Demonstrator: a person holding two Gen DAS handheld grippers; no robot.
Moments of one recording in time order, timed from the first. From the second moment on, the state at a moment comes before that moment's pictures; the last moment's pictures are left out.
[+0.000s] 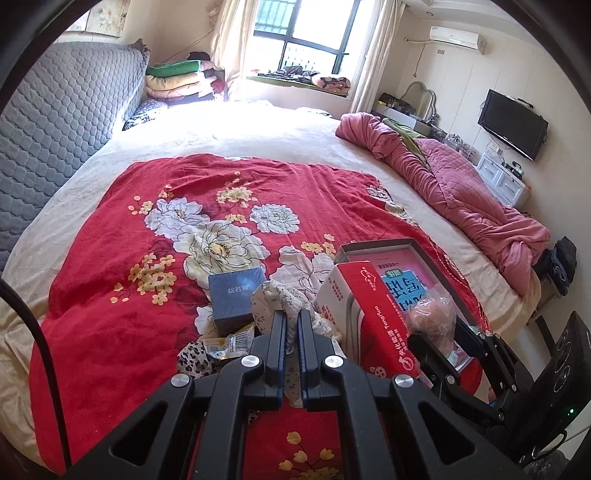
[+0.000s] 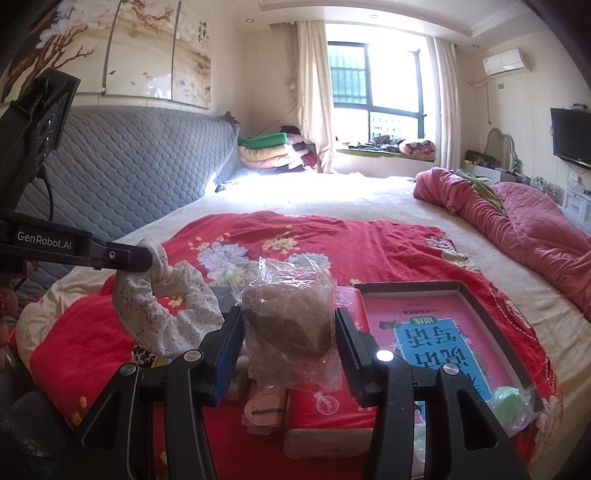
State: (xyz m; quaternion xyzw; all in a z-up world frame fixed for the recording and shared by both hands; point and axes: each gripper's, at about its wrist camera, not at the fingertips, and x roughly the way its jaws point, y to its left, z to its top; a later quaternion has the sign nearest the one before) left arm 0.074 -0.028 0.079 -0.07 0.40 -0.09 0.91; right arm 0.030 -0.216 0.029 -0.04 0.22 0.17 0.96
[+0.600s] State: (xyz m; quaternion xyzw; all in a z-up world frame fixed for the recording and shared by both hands) left arm 0.084 -0.112 0.106 -0.03 0.39 -0.13 0.91; right arm 0.033 -0.292 0.049 0.04 0.20 0.10 0.97
